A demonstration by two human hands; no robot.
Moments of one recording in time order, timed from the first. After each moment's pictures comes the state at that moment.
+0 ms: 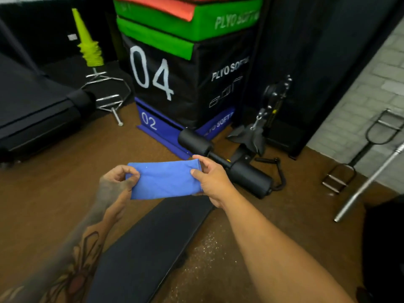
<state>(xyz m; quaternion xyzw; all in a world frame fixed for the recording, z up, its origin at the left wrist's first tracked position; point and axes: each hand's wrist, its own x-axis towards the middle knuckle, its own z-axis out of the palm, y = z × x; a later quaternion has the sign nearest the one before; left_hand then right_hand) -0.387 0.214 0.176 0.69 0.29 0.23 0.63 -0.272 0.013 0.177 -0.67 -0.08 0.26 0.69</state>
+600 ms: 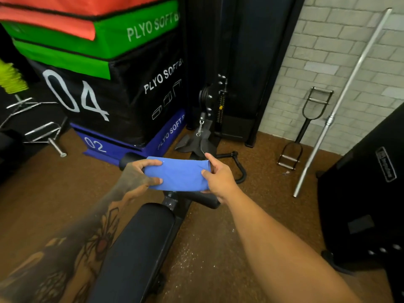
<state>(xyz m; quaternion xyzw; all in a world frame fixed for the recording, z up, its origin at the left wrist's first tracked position) -0.176 0.078 0.240 0.86 0.11 -0.08 0.50 -0.148 -0.159 0.203 -0.72 0.08 0.15 0.68</state>
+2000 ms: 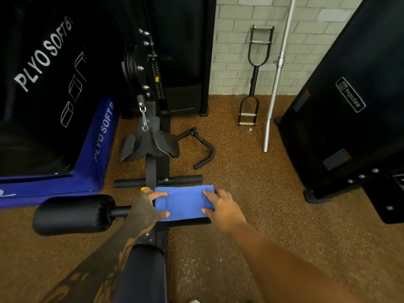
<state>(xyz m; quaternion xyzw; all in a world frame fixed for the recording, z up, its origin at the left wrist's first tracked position) -0.002 0.044 0.006 0.92 -0.11 -0.25 0.30 -0.099 -0.186 0.020 -0.93 0.13 0.20 0.26</state>
